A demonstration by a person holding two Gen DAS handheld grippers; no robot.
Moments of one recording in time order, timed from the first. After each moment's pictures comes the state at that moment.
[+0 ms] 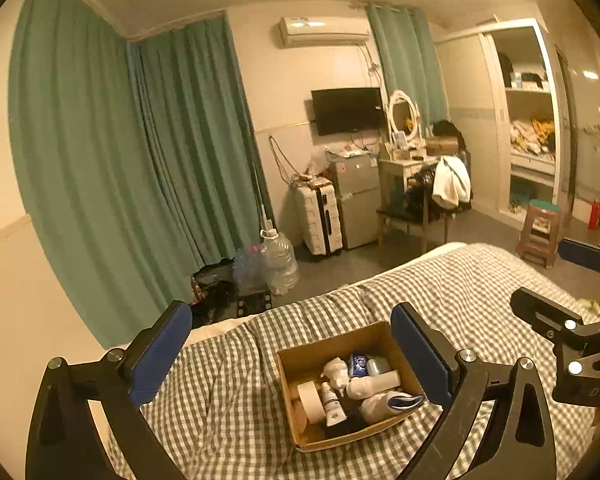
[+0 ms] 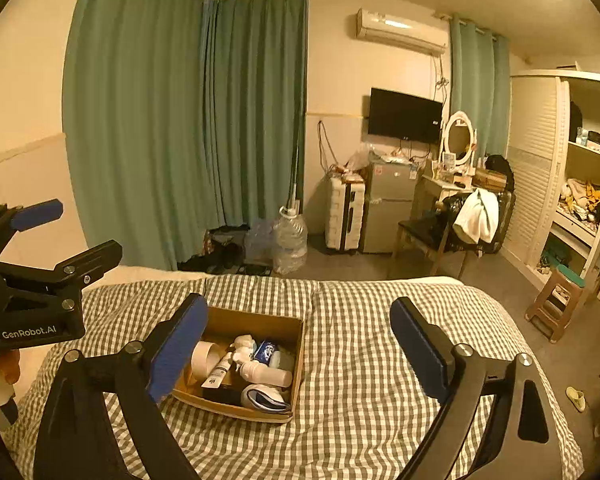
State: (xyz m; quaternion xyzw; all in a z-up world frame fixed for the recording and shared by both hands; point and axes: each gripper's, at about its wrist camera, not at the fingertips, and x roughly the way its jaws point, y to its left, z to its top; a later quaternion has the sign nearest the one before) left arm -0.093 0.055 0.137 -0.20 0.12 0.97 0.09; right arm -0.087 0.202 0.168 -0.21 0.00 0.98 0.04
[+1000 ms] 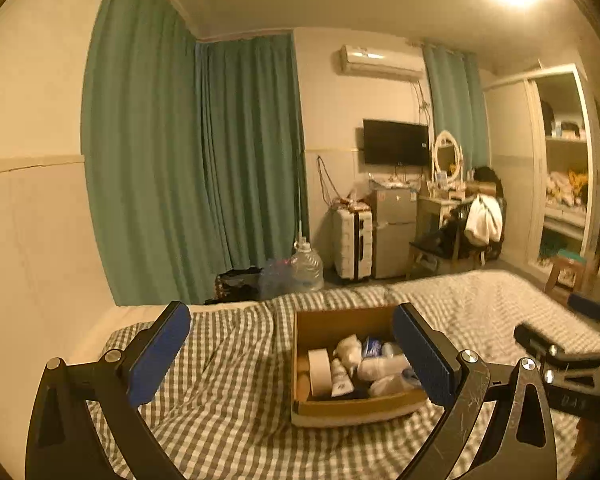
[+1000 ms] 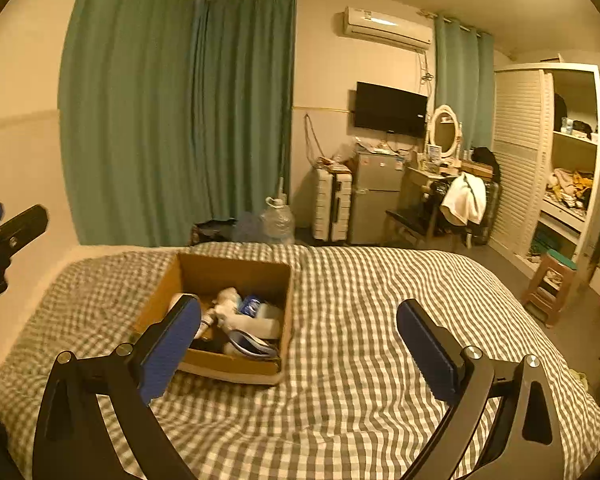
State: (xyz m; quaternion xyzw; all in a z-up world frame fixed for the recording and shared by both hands) left arm -0.029 0.020 0.017 -0.14 0.04 0.99 0.01; right arm -0.049 0.203 0.051 -0.21 -0.01 0.98 0.08
